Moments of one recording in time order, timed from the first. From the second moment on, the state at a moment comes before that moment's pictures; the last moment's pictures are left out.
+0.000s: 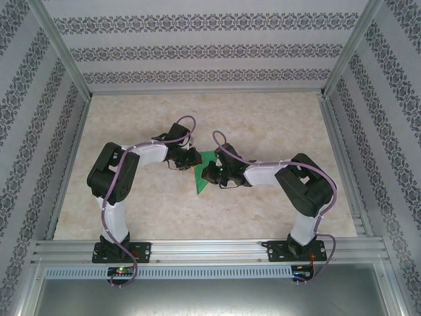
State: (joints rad) left arm -0.42 1.94 1.15 -0.31 0.45 -0.70; right arm 0.69 1.81 0.85 0.13 -0.39 1.07
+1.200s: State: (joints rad) left arm -0.42 1.95 1.15 -0.31 0.45 -0.69; right arm 0.69 1.88 0.90 0.11 -0.42 1.02
